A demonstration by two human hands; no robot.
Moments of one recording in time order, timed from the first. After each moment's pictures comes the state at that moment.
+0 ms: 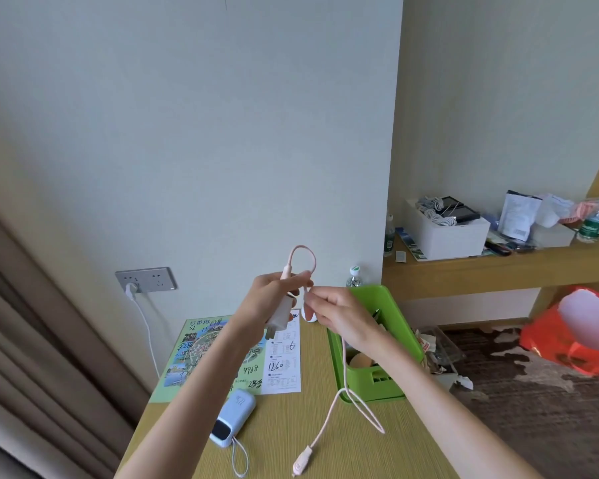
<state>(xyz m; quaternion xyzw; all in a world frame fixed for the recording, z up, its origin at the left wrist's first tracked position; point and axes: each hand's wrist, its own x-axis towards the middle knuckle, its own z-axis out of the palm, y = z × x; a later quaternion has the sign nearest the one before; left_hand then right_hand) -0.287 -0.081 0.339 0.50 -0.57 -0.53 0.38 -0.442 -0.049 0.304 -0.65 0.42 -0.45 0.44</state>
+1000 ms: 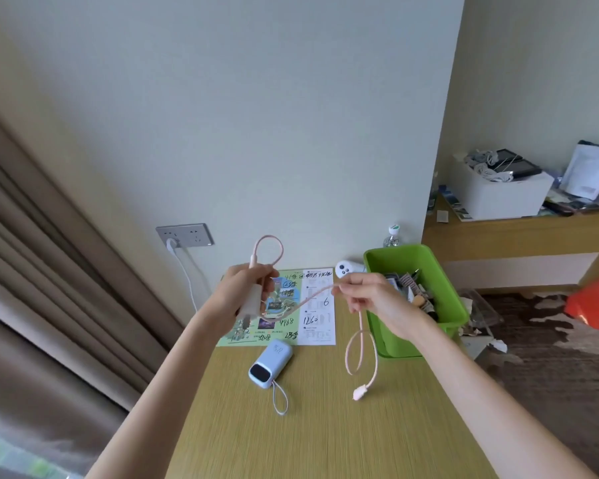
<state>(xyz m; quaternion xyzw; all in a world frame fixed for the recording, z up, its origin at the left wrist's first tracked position) -0.185 -0.064 0.311 0.57 -0.48 -0.55 0.38 -0.429 -0.065 0.242 -0.56 0.40 -0.41 0.59</state>
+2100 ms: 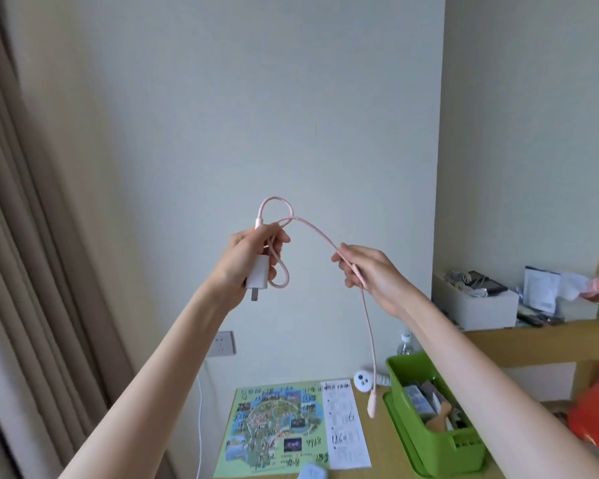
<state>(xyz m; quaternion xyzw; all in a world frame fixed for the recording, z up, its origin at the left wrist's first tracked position) -0.078 -0.050 0.521 0.33 -0.64 -0.46 0.51 -0.305 -0.057 0.470 -0.60 0.37 -0.57 0.42</state>
